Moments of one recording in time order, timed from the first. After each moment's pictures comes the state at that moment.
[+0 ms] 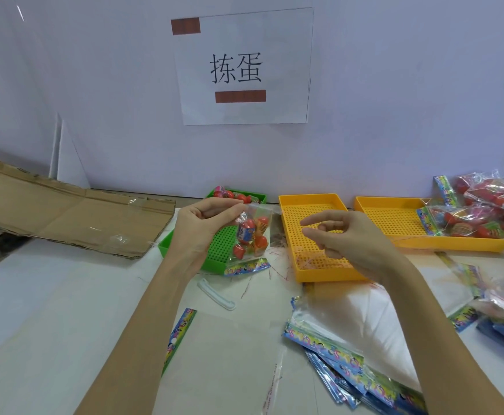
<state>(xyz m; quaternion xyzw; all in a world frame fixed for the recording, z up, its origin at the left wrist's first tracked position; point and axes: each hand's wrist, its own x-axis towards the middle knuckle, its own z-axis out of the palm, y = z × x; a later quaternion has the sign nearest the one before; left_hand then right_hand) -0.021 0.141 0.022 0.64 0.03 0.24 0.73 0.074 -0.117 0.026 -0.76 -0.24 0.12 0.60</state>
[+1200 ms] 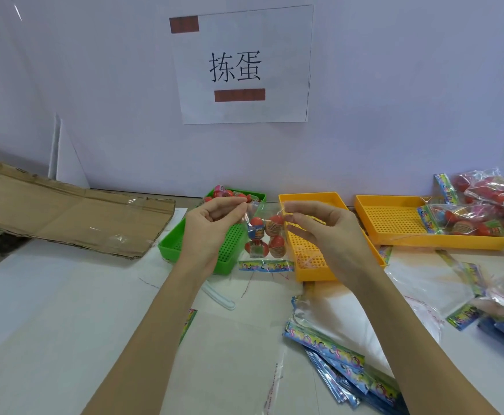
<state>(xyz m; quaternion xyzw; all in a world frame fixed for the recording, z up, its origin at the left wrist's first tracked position) -0.012 0.126 0.010 0.64 0.05 0.28 0.72 0.056 -0.081 0.019 -0.64 -0.23 0.07 0.73</state>
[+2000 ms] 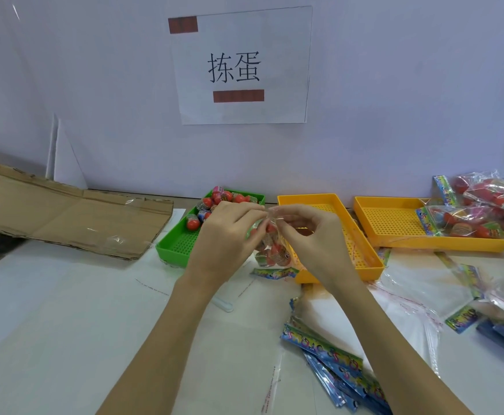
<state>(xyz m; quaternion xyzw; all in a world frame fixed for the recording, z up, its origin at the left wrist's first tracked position) -0.015 0.108 0.009 0.86 -0.13 0.49 0.09 0.041 -0.062 0.019 -0.73 -0.31 -0.11 0.60</state>
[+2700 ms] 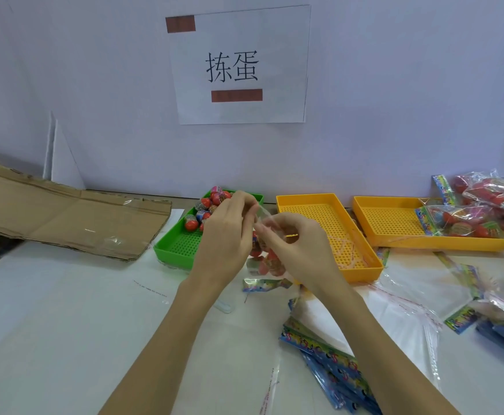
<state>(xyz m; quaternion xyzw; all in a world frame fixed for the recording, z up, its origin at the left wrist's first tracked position) -0.015 0.097 0.015 0.86 -0.05 0.43 0.26 0.028 -0.050 0.016 -0.79 -0.28 -0.07 0.55</state>
